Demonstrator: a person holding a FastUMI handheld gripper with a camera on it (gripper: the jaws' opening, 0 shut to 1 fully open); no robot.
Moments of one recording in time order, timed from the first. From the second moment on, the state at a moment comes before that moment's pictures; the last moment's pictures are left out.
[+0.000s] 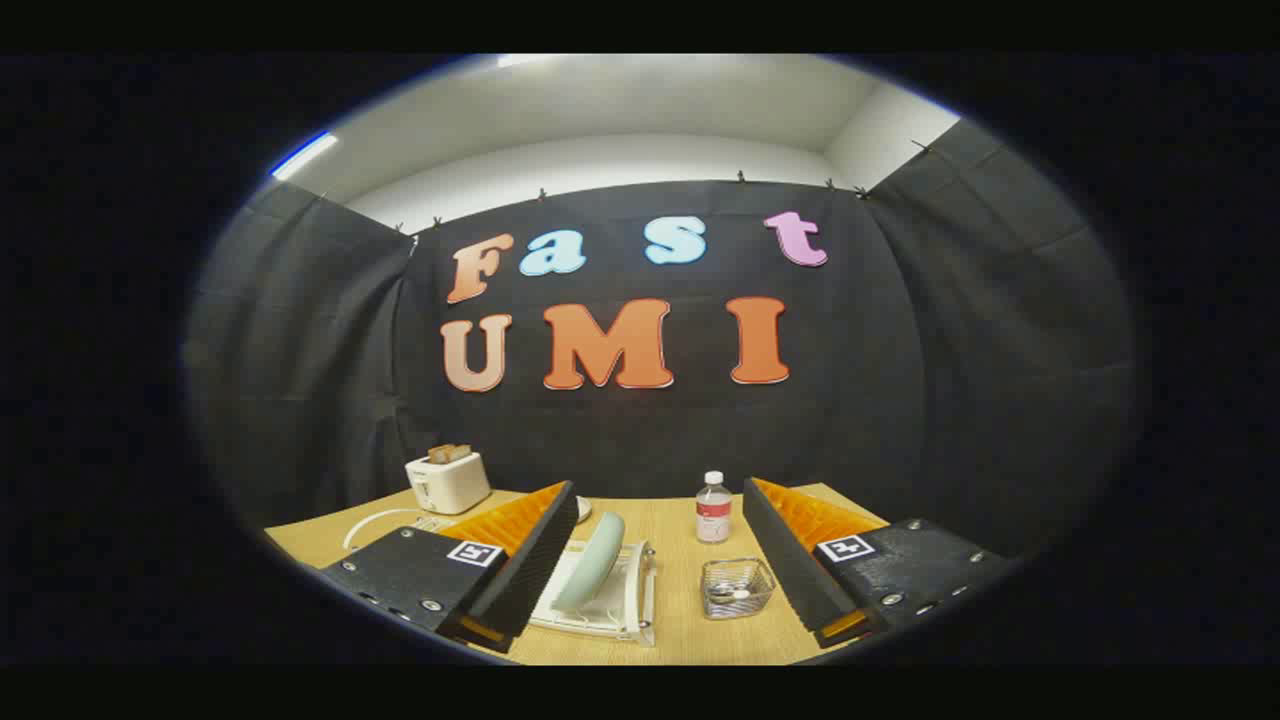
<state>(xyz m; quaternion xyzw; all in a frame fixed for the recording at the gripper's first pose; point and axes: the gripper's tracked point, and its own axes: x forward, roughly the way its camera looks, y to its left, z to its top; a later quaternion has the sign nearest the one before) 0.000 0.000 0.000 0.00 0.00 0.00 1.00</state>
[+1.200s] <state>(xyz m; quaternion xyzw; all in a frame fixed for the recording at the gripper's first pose) 0.021 0.018 -0.048 0.01 0.09 -0.02 1.00</state>
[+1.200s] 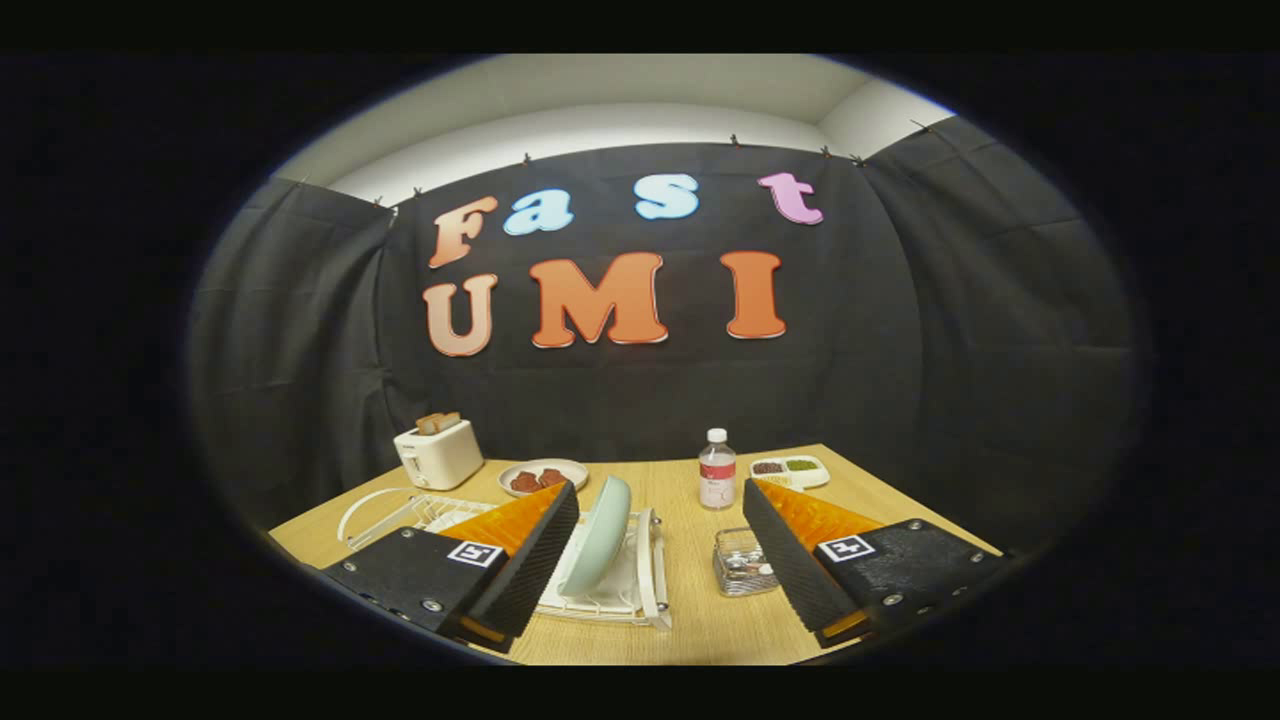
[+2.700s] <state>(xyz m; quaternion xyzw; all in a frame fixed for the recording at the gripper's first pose) 0.109 0.053 -0.167 -0.04 0.36 -0.11 0.92</state>
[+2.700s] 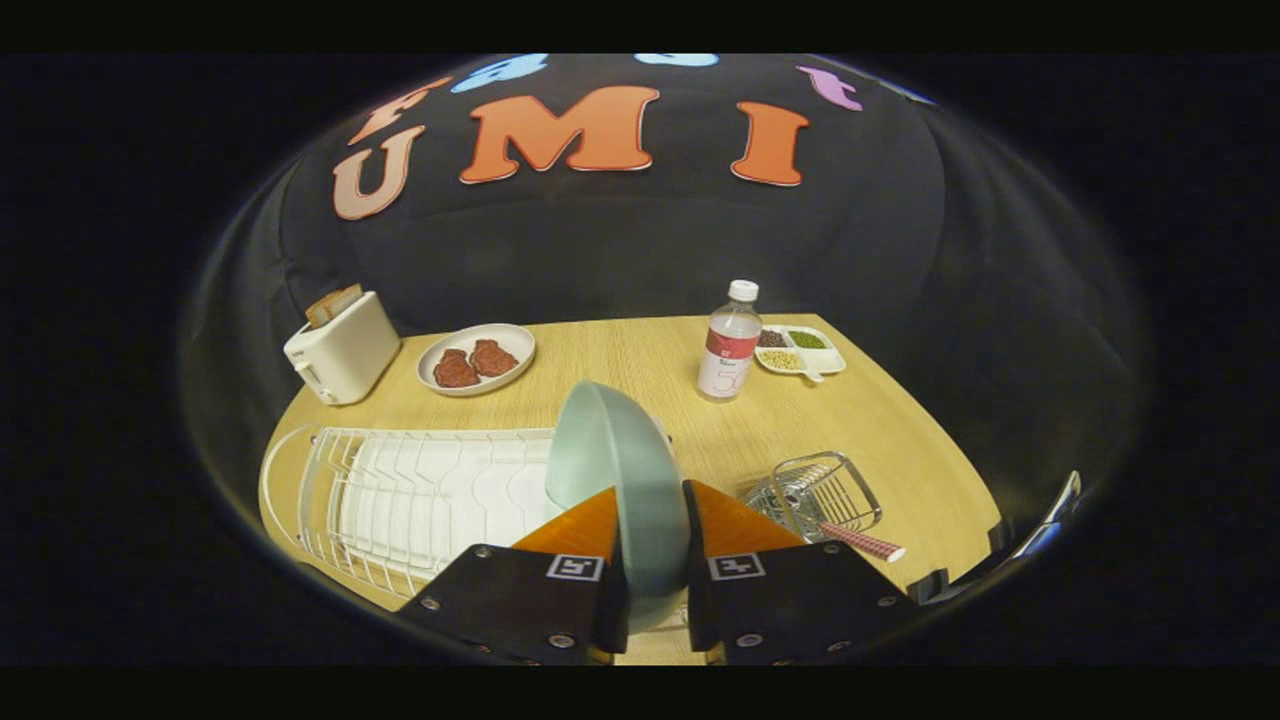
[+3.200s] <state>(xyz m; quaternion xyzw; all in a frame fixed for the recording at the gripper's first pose) 0.101 0.045 -0.107 -0.08 0.31 -0.14 0.94</state>
